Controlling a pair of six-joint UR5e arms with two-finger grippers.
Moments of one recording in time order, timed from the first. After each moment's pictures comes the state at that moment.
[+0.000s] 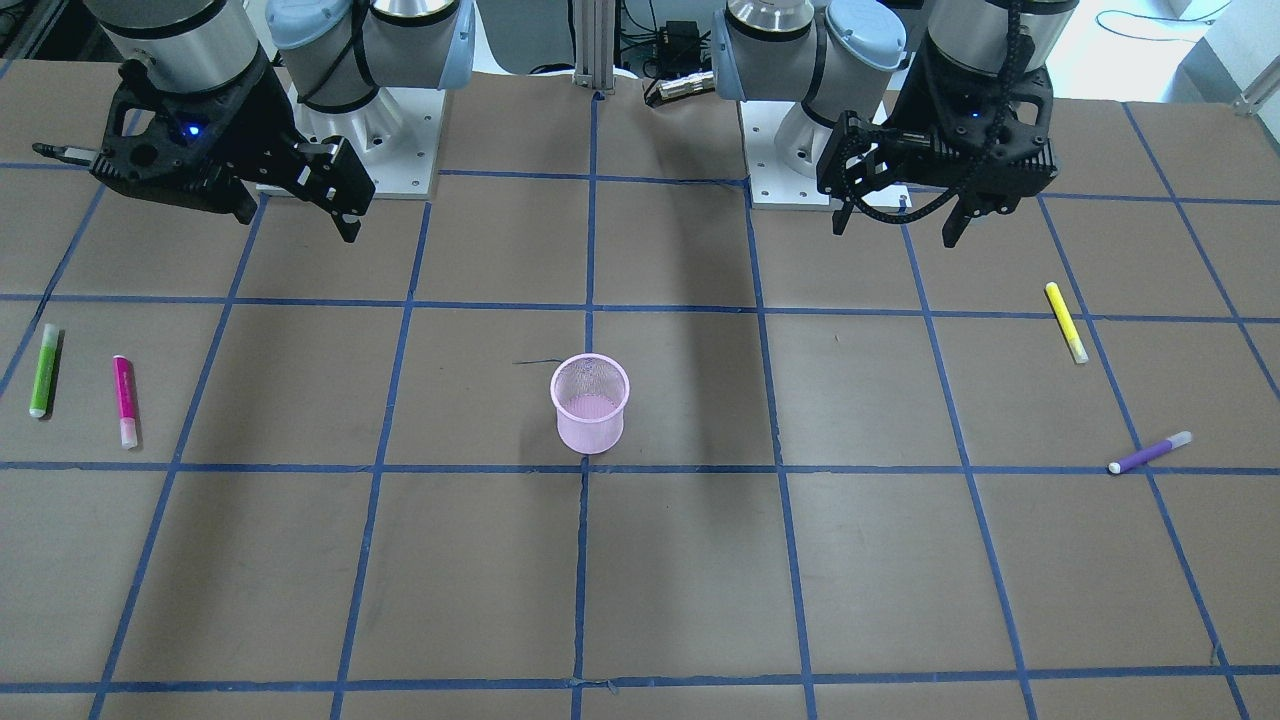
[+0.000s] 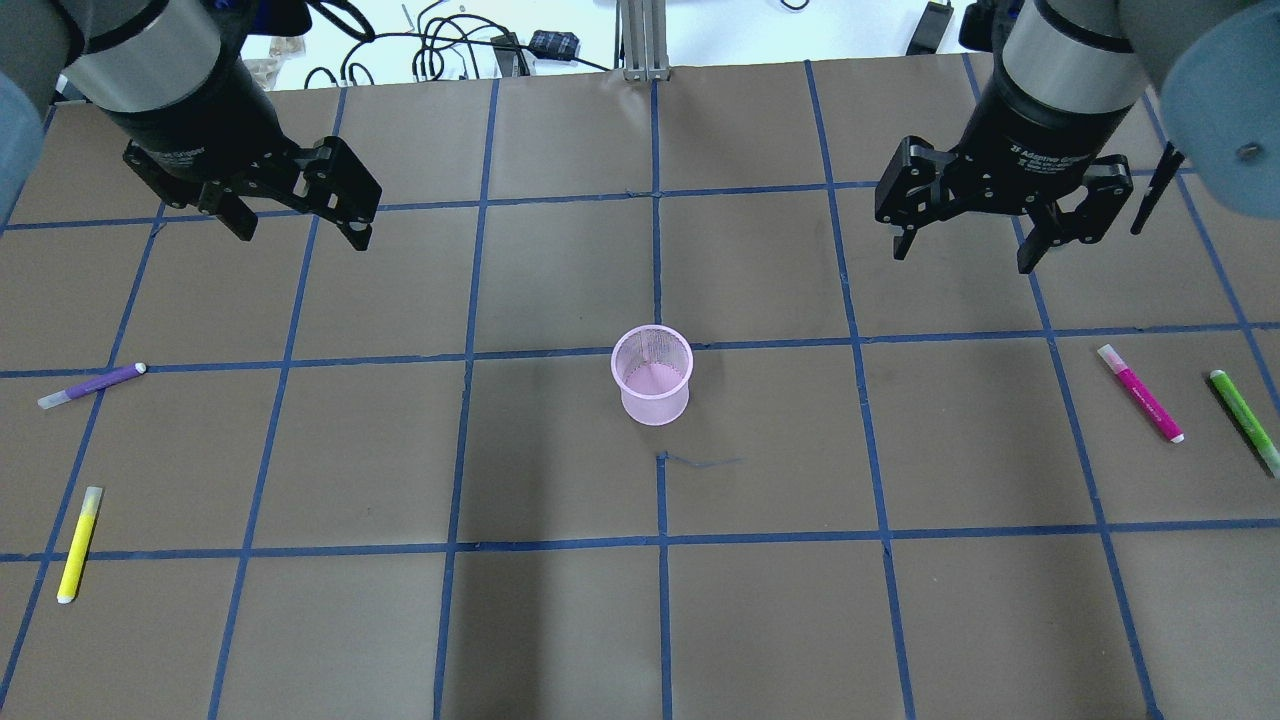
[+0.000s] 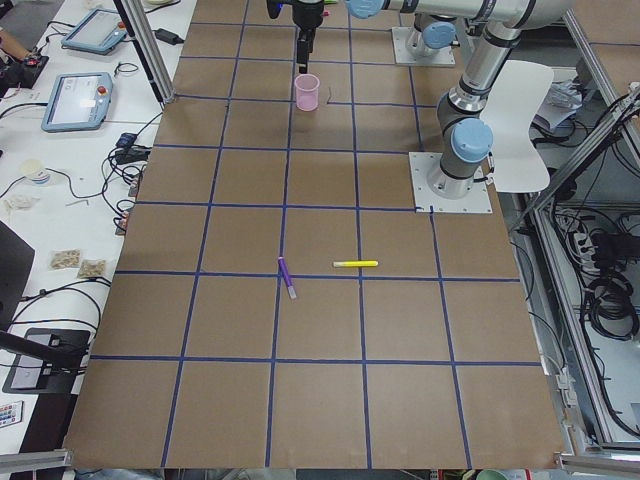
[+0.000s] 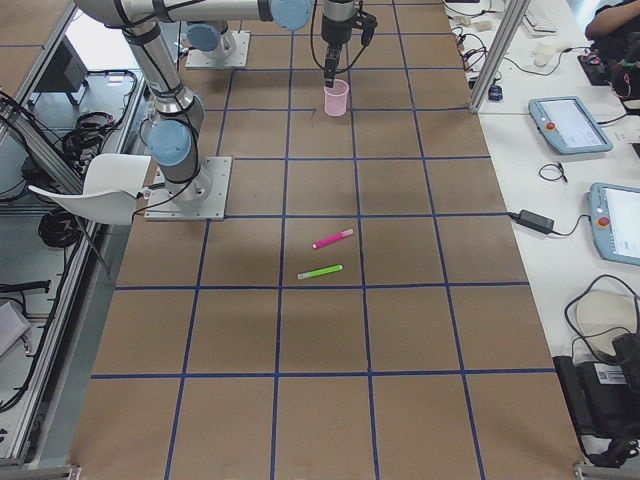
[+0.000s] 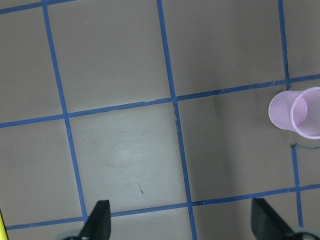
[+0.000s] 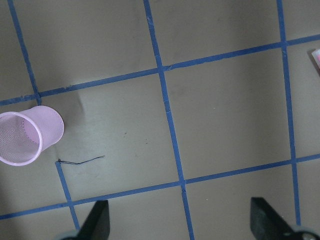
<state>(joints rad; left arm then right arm) -1.55 -1.52 -1.54 -1.60 1.59 0.16 1.57 -1.62 1.60 -1.50 -1.56 0.18</state>
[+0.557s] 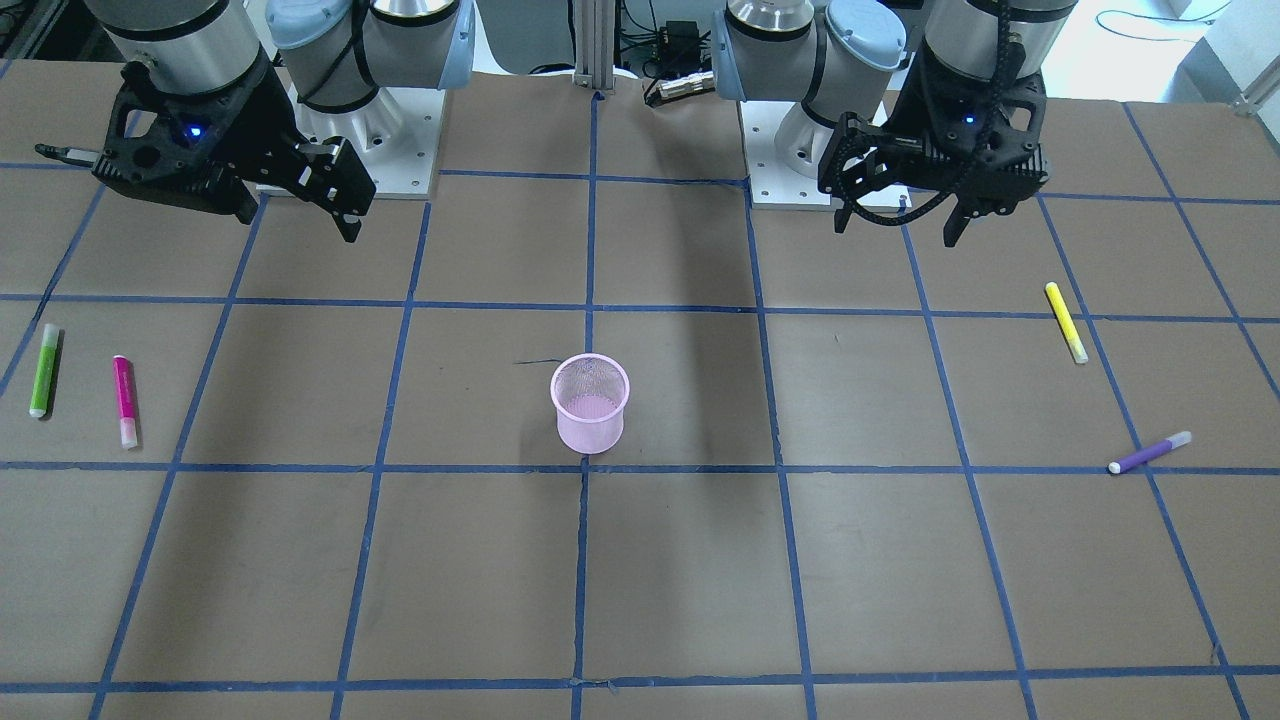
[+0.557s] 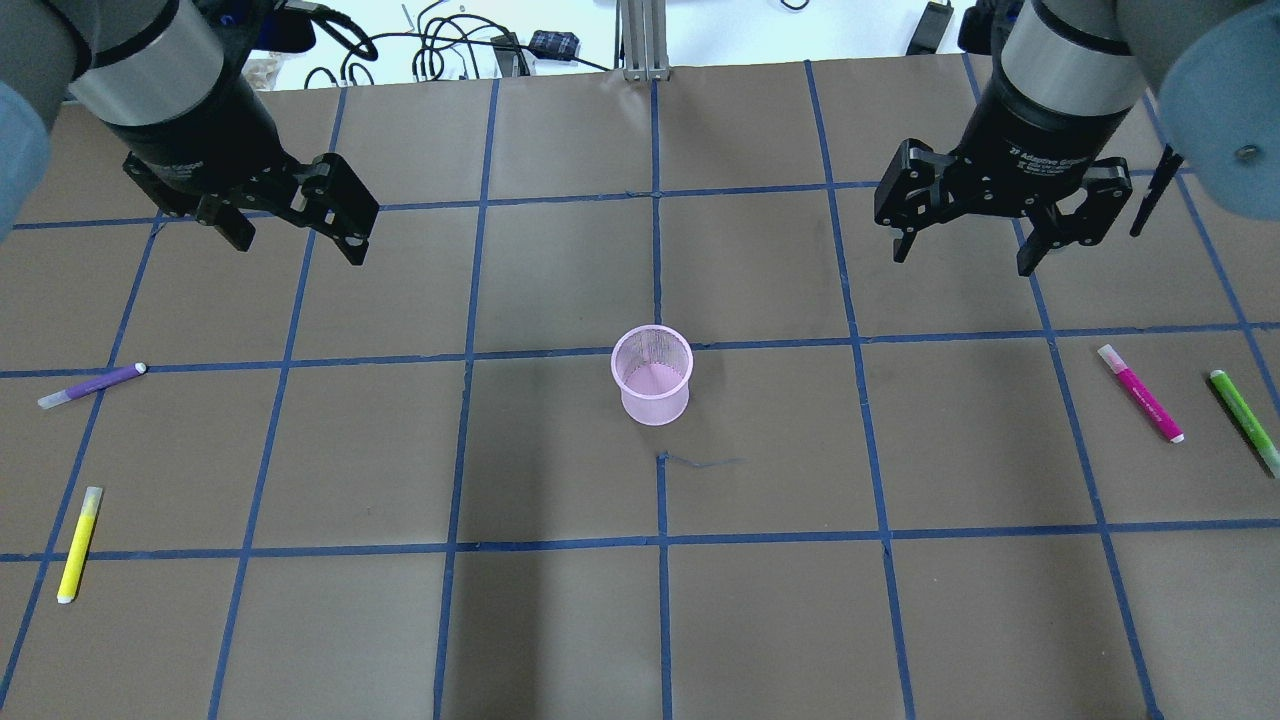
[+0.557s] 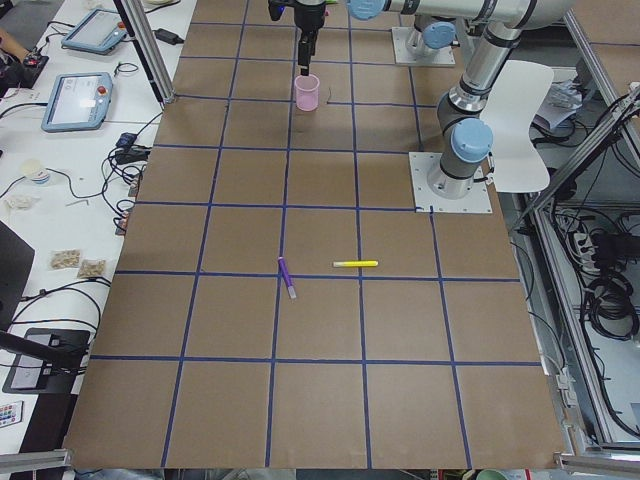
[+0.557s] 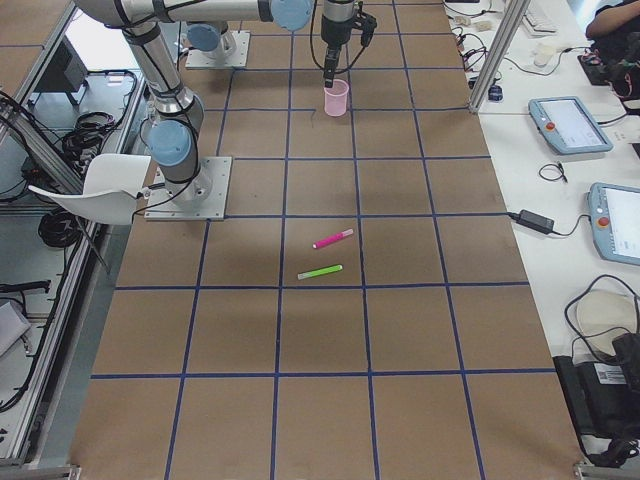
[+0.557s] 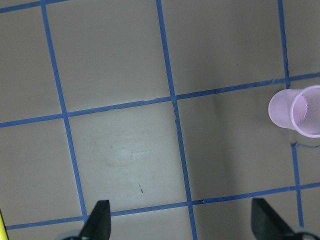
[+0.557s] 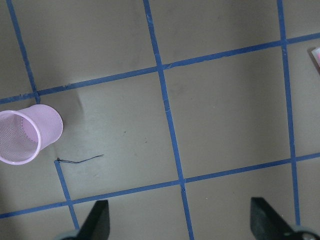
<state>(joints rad) -1.54 -1.52 -1.58 -1.60 1.62 0.22 1.57 -1.62 1.60 -1.51 -1.56 0.18</state>
